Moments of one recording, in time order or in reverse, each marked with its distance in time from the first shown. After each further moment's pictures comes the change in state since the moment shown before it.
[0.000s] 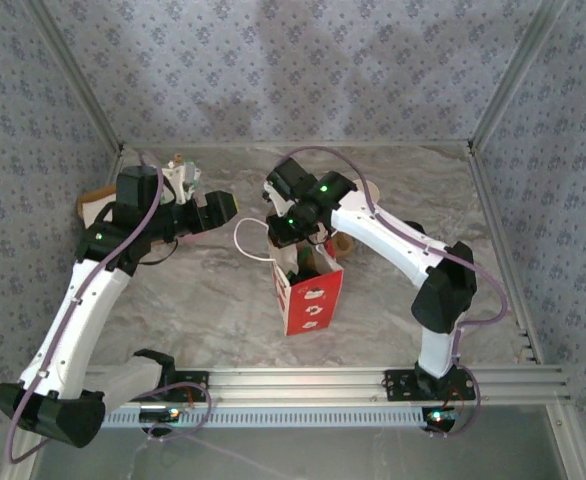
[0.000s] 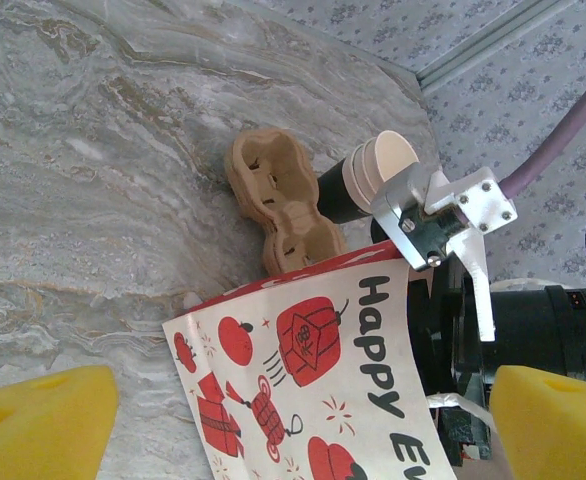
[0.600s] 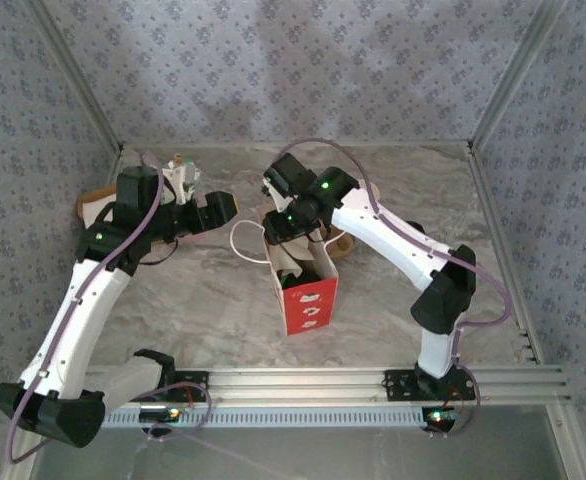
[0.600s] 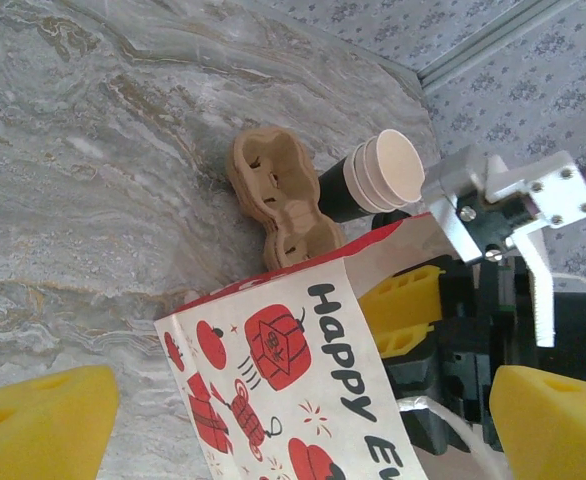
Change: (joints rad) left arm 0.000 0.000 -0.003 0.000 0.000 0.000; right arm 0.024 0.000 0.099 -0.084 0.082 0.012
